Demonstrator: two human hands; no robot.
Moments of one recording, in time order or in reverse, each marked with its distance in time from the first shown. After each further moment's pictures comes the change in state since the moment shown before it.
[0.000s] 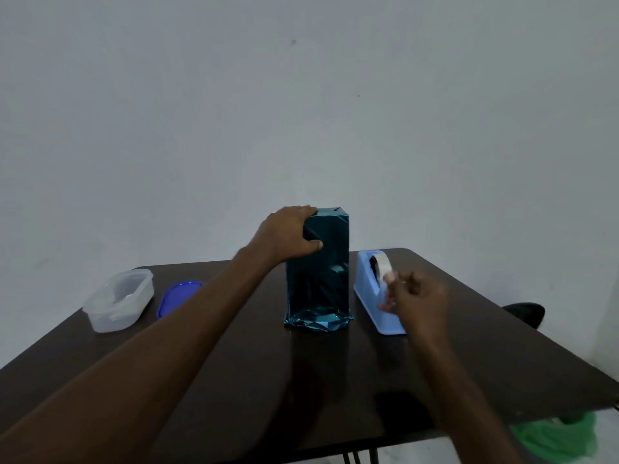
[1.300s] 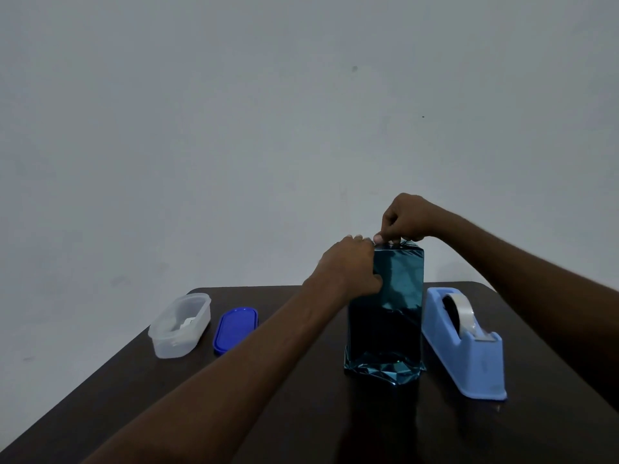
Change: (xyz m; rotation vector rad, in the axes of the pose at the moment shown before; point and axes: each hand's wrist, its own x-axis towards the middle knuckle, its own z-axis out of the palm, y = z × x) left_hand 0.009 -0.005 0.001 0.167 0.036 -0.013; right_hand 0.165 -0.116 0.133 -0.861 -0.814 -0.343
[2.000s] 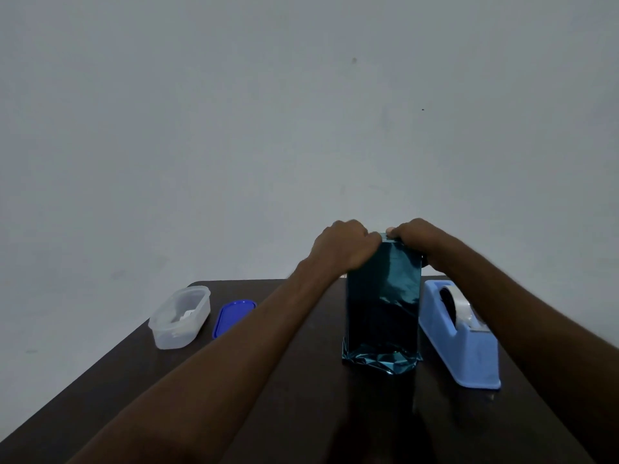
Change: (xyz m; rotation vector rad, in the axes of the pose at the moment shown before) left_hand 0.012 -0.001 -0.017 -0.309 -0.063 -0.268; right_hand -0.023 0.012 0.043 0.571 0.134 0.430
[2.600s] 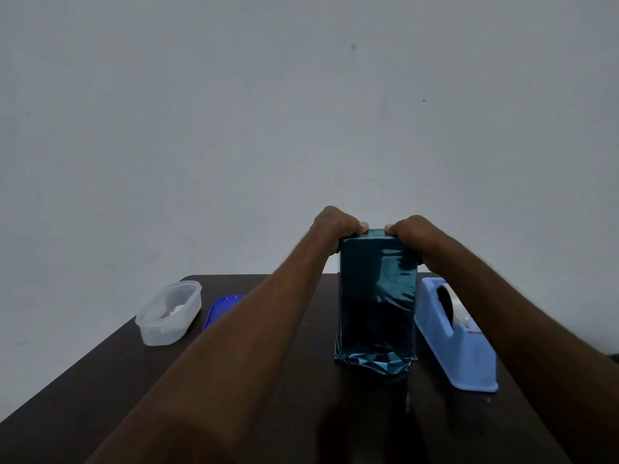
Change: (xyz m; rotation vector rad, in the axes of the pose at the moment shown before) left_hand 0.066 -0.014 0.016 -0.573 -0.090 -0.545; right_hand 0.008 0.005 0.003 0.077 0.043 -0.034
